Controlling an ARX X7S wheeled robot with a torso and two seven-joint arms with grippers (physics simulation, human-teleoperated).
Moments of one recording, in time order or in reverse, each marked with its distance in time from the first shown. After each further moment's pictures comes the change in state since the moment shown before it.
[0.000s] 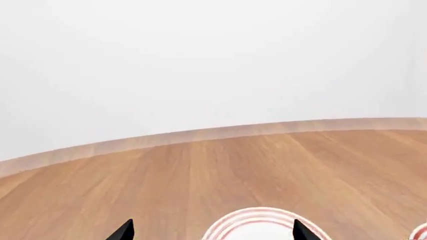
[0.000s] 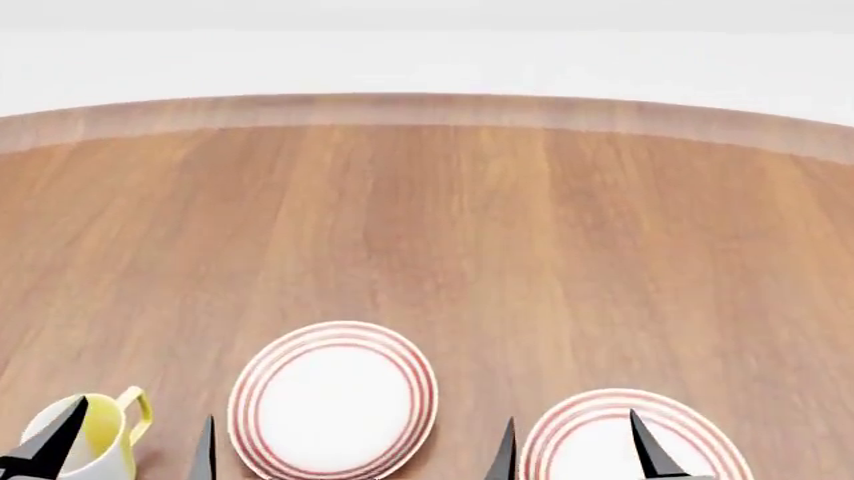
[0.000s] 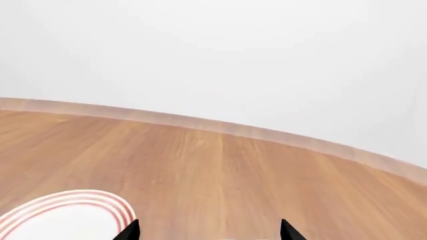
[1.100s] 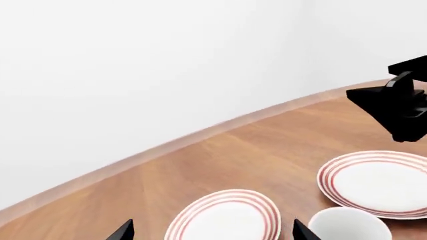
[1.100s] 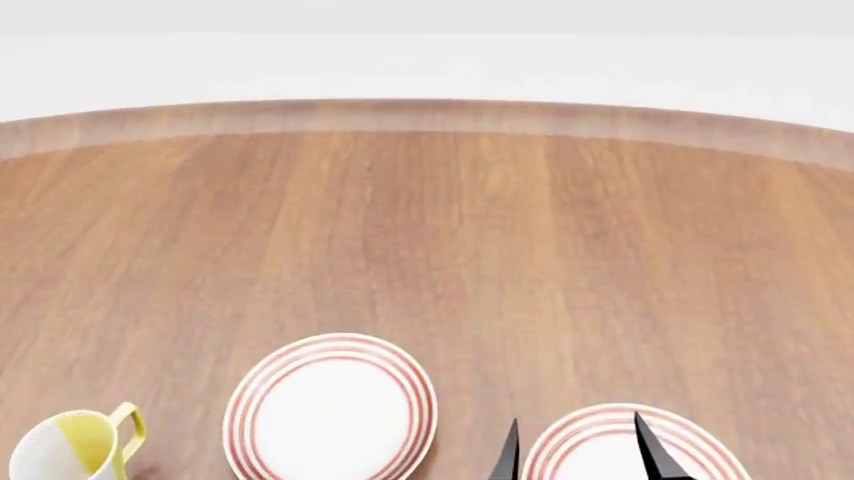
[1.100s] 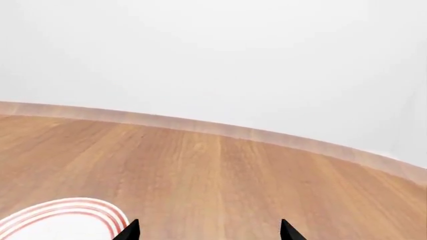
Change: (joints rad) left arm 0.361 -0.255 0.035 0.068 0.042 0.408 0.136; right arm -0.003 0.021 -0.015 0.003 0.028 -0.017 0.032
